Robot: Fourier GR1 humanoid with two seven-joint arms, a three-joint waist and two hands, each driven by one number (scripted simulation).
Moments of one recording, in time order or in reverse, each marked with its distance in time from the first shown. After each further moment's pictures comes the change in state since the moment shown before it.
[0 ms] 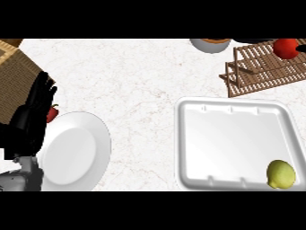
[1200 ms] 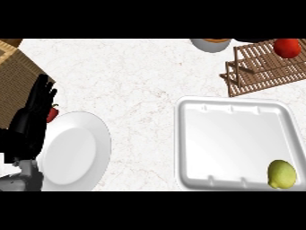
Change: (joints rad) left arm 0.024 -0.008 -0.002 -0.013 0.000 -0.005 -0.016; right arm 0.215 -0.449 -0.185 0.095 -0.169 0.326 0.053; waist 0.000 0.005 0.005
